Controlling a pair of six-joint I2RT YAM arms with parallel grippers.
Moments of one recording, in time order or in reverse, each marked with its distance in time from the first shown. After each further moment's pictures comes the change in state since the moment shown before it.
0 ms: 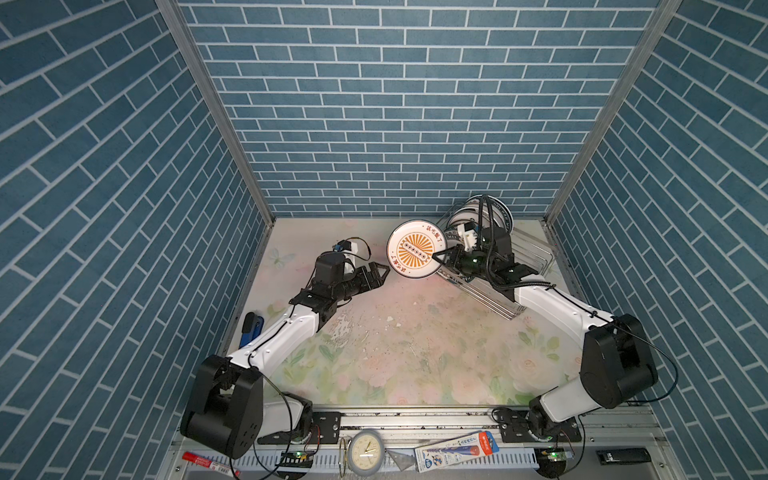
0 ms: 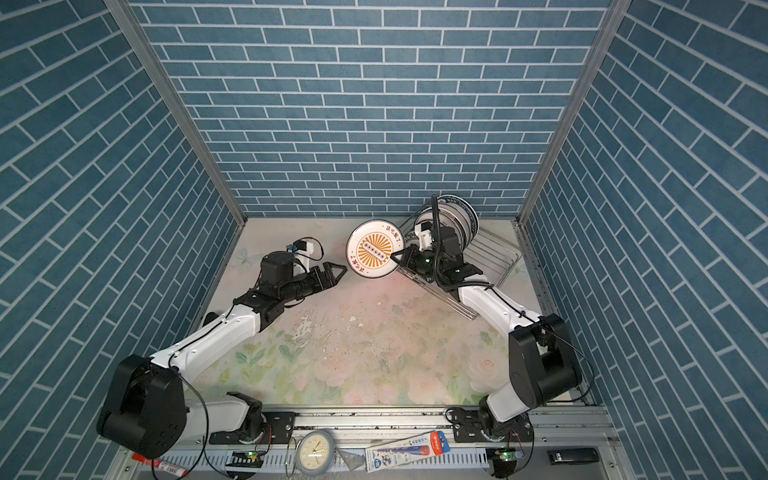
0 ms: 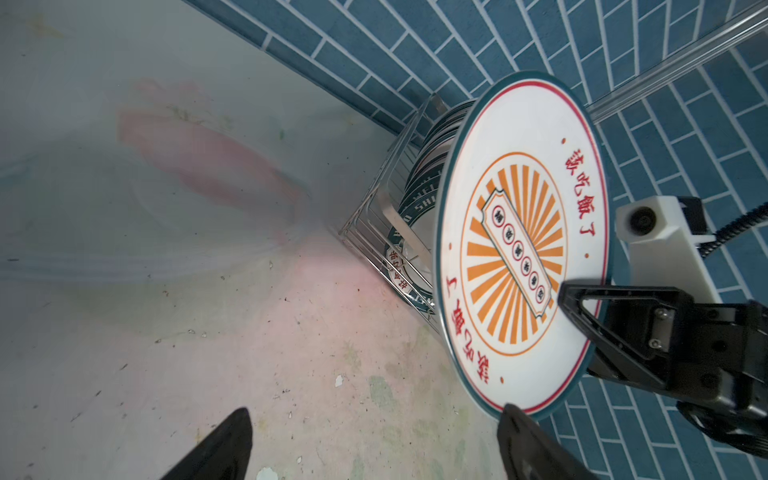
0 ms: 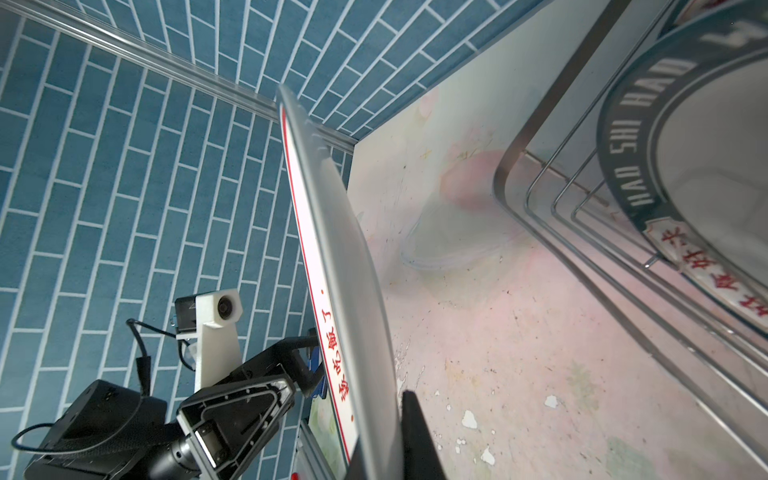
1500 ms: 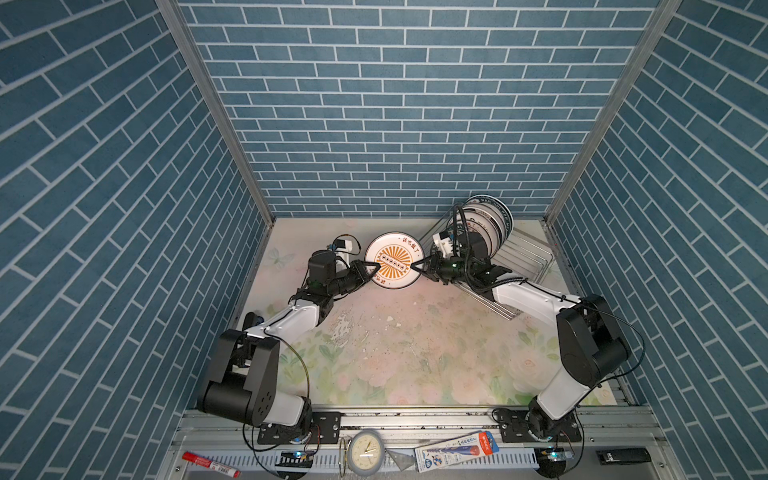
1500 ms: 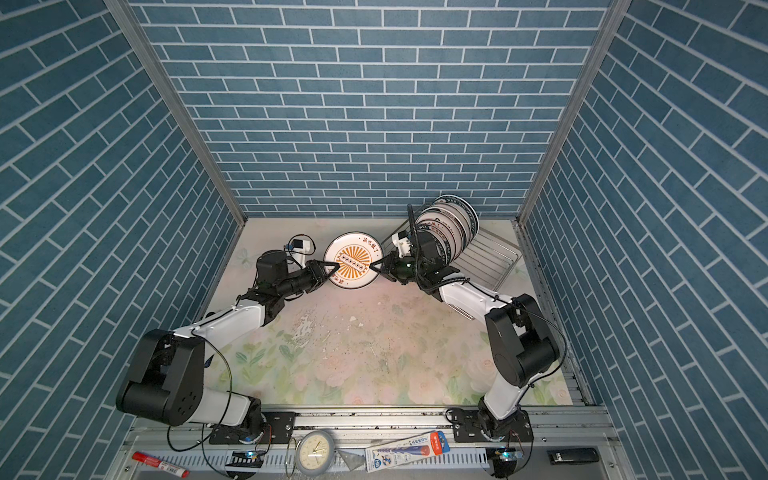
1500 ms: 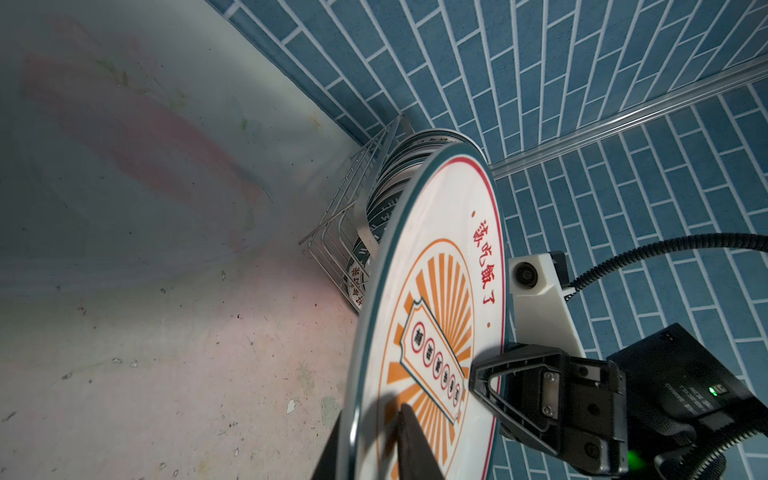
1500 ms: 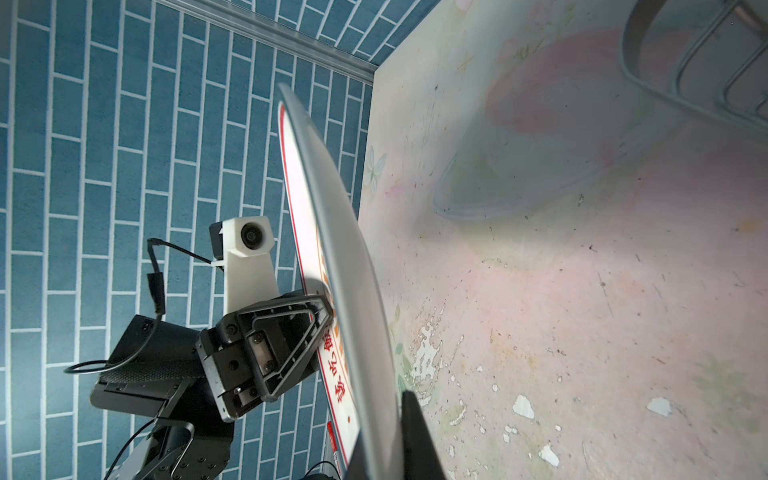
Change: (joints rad) left arm 0.104 0.133 -0.046 0.267 0.210 -0.187; right arm 0.100 0.159 0.047 0.092 -0.083 0.083
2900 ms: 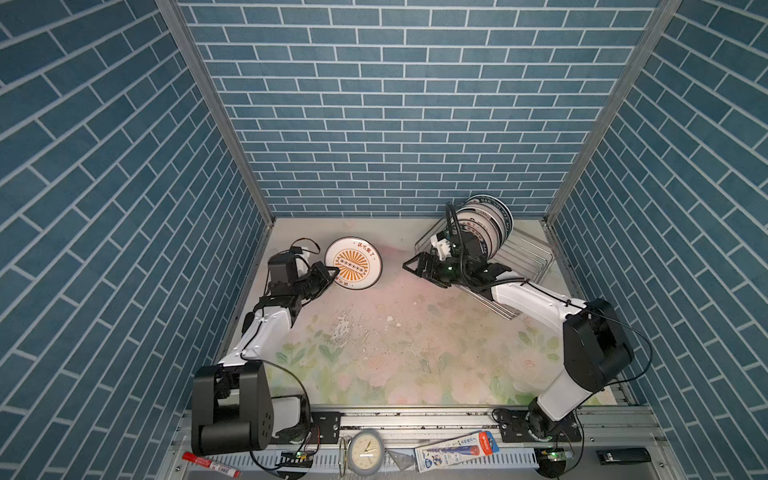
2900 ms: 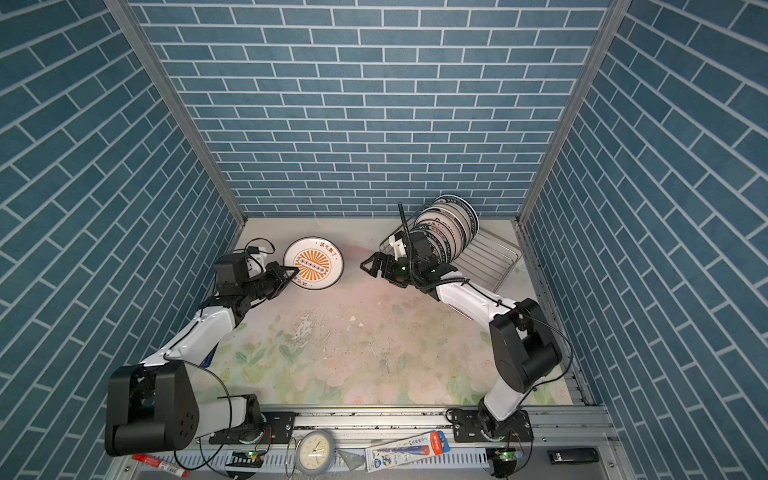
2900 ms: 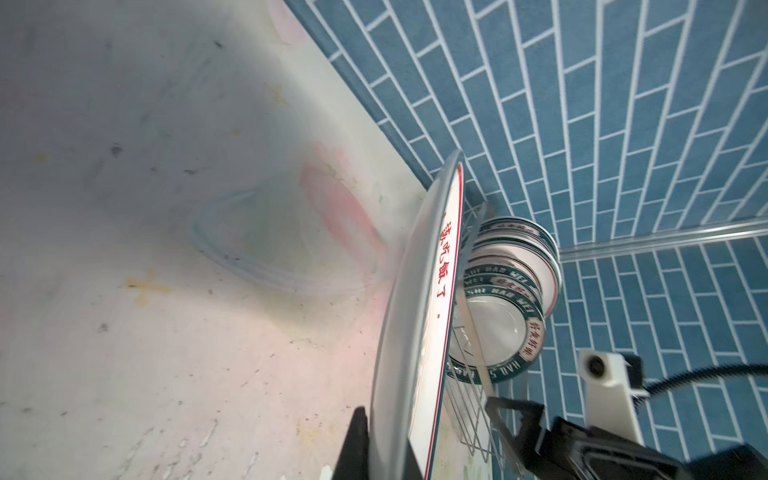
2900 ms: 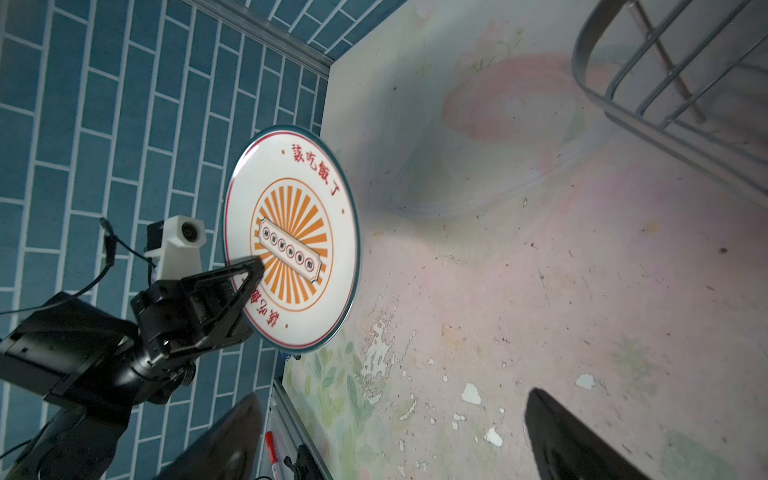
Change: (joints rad) left arm 0.324 -0.134 -0.006 -0.341 -0.015 0.119; right arm 0.062 -0.063 0.048 -0.244 0.182 -0.186
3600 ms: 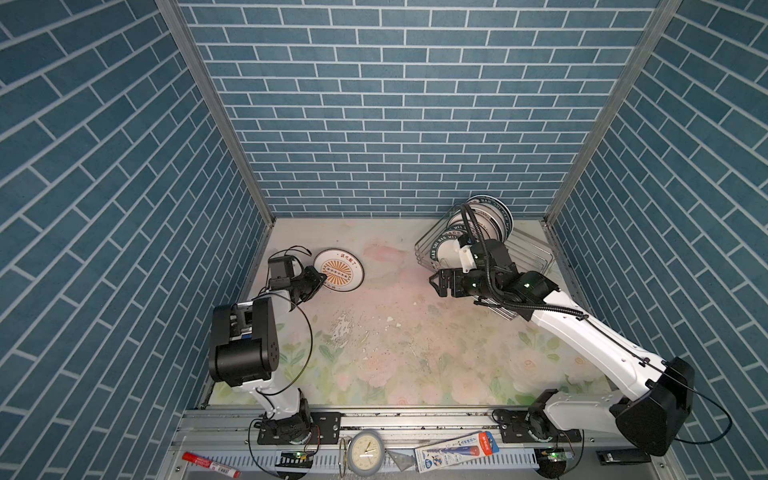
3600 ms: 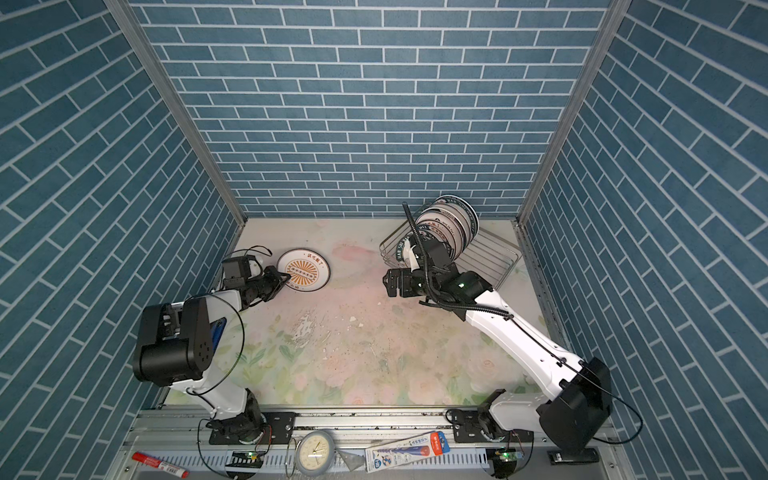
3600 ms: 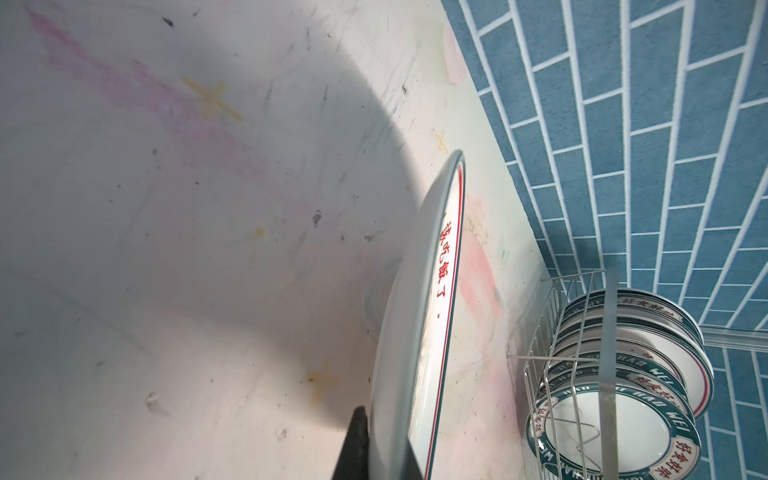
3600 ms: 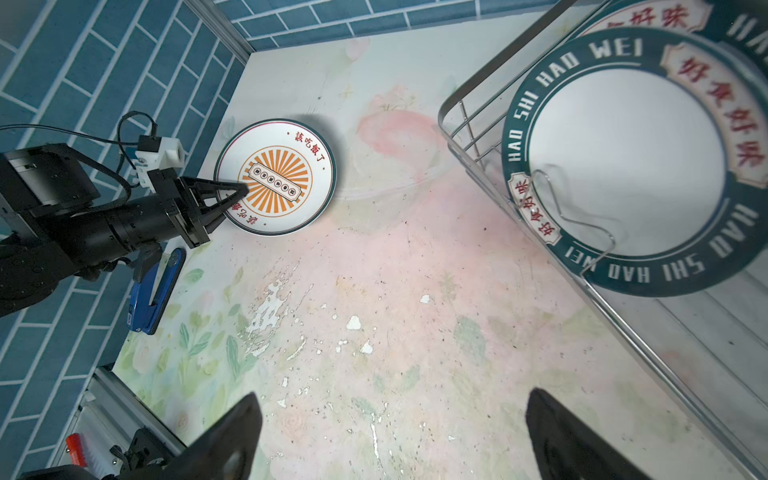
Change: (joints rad) left arm 0.098 0.378 0.069 0.147 -0.064 0.062; right arm 0.077 -0.357 0.026 -0.495 0.422 -0.309
